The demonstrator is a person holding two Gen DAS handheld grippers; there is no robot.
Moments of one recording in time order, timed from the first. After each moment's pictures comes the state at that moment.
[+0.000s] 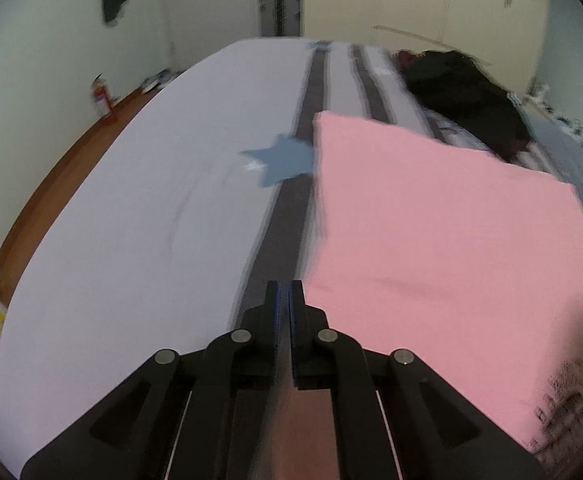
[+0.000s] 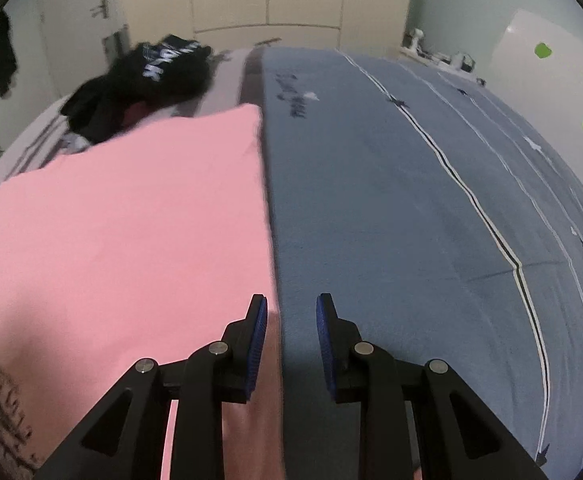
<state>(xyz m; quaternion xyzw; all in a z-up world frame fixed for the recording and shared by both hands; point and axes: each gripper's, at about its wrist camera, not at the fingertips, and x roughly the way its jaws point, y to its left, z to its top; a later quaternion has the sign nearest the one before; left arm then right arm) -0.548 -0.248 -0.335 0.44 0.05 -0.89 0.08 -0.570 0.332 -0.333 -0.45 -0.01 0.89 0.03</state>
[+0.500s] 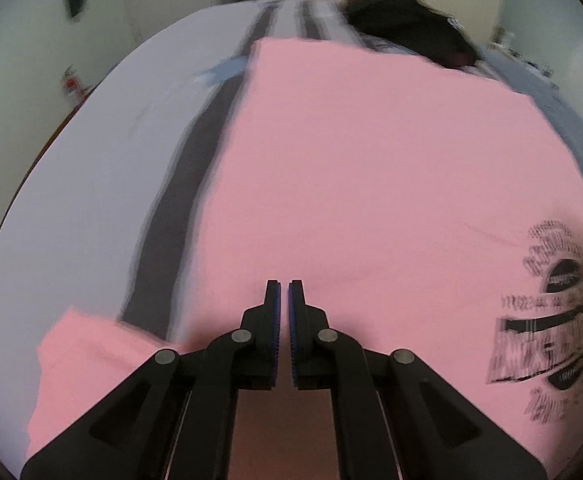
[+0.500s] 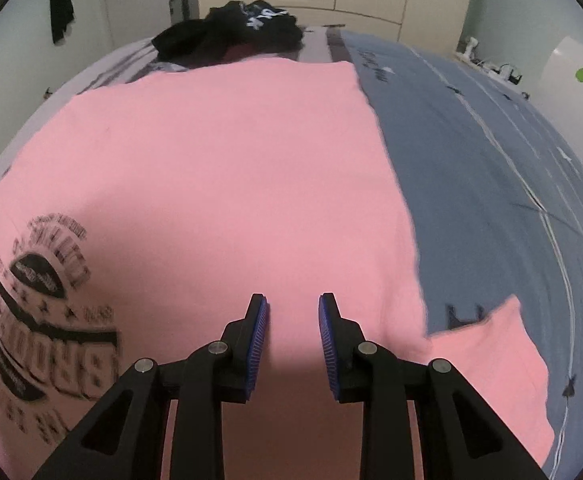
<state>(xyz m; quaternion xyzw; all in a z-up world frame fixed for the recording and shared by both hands) -0.457 -0.217 -0.380 0.49 0.02 -0.87 0.07 -0.460 0.272 -0.358 -0.48 -0.05 0.88 -0.04</state>
